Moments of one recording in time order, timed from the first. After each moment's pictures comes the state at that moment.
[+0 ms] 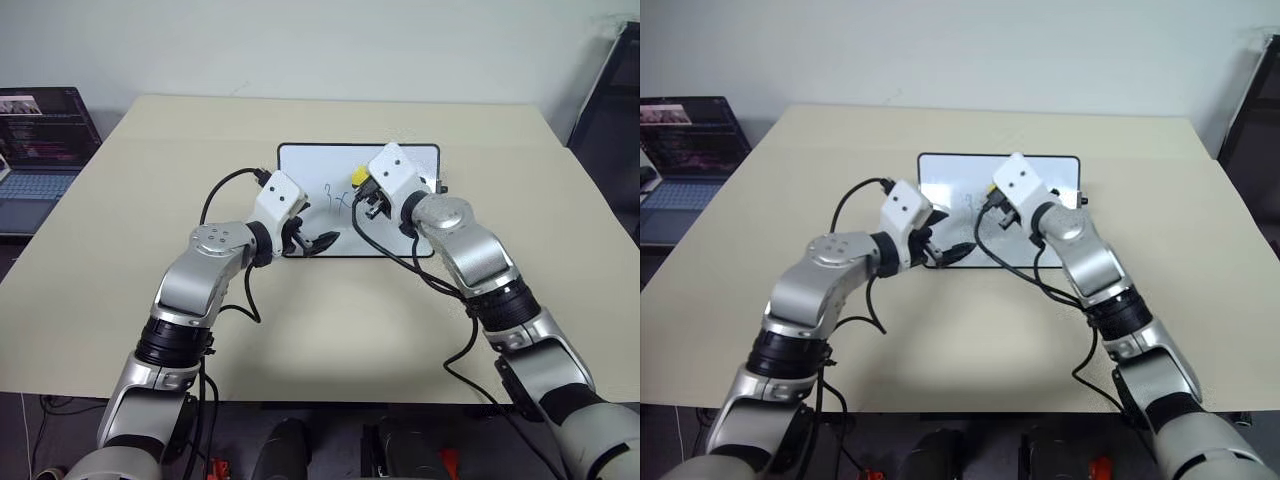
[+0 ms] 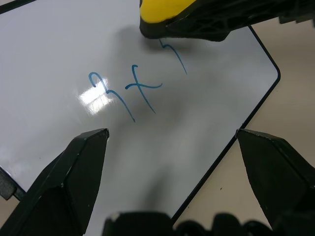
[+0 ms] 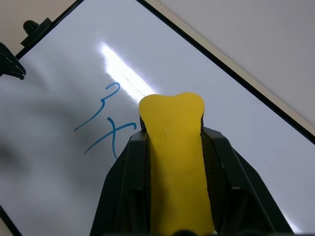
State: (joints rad) left arm -0.64 0.48 -0.13 -0.08 -0.20 0.69 -0.66; right arm -0.89 -0.30 0.34 0.17 -0.03 0.58 0.34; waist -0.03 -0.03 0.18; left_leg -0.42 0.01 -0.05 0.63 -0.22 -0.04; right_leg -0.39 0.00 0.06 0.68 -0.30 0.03
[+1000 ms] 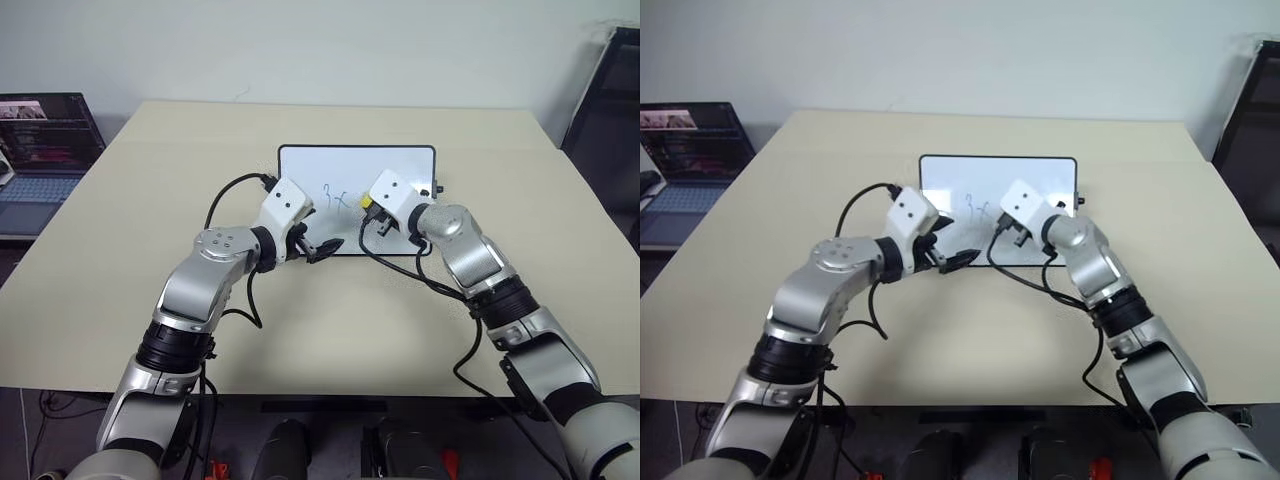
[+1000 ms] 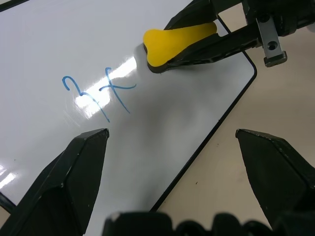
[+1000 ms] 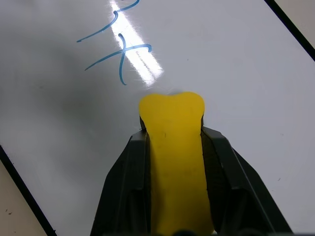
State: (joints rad) left arm -0.62 0.48 -0.15 -0.11 -0.20 0.71 -0.67; right arm -0.89 -0.34 0.37 0.32 -0.20 0.47 0.48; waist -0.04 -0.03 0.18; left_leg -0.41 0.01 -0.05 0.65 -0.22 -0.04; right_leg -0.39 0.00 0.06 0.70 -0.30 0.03
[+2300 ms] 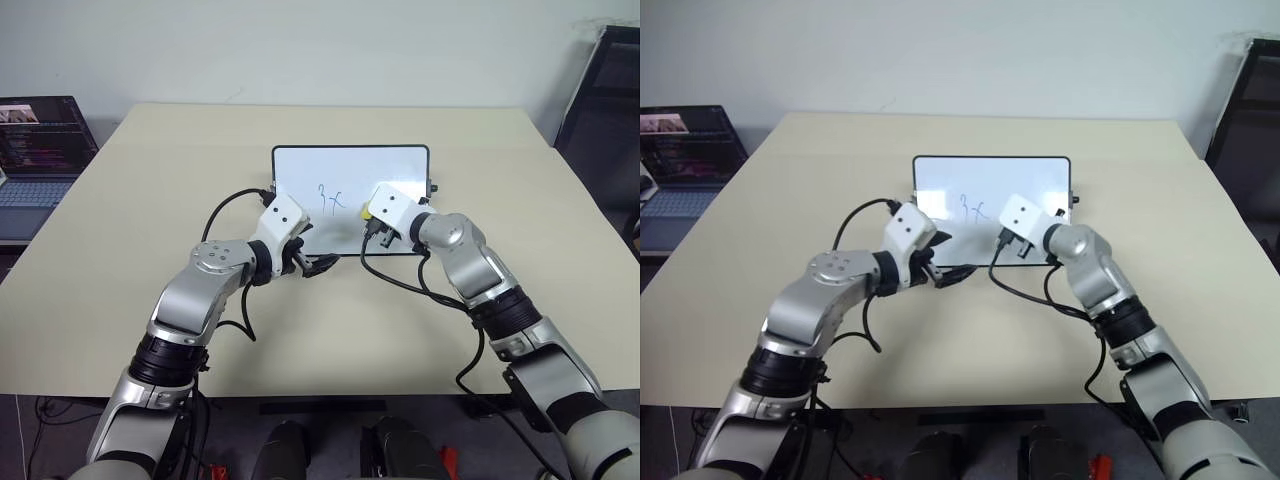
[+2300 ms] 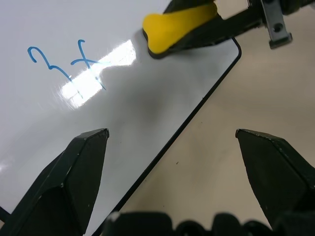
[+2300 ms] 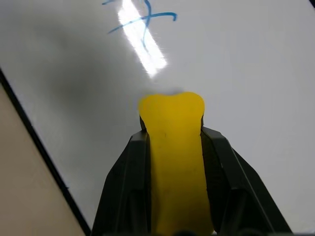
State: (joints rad) left arm -0.56 0.51 -0.15 -0.16 -0.22 0.73 -0.68; right arm -0.81 -0.33 0.36 0.23 -0.29 0.47 0.56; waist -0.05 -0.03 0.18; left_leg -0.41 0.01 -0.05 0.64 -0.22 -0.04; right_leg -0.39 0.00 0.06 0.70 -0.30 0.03
